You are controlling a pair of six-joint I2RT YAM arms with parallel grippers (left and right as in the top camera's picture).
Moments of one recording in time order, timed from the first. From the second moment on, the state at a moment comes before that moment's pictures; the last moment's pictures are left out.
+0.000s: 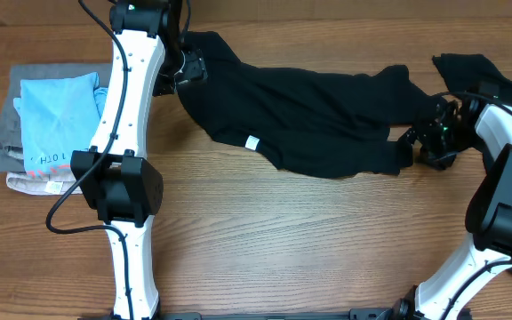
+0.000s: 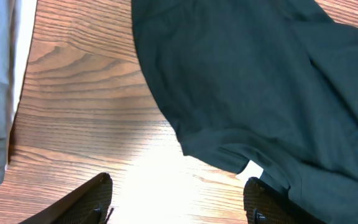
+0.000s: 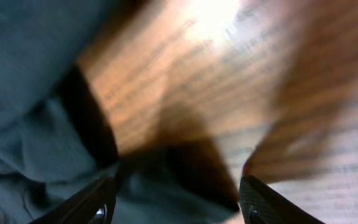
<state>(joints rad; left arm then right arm) -0.14 2.32 2.45 -1.49 0.07 -0.42 -0.35 2.06 1.41 -0.89 -0.40 0.22</state>
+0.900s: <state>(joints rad) -0.14 2.32 2.45 -1.51 0.07 -0.42 -0.26 1.88 1.41 -1.18 -0.47 0.22</state>
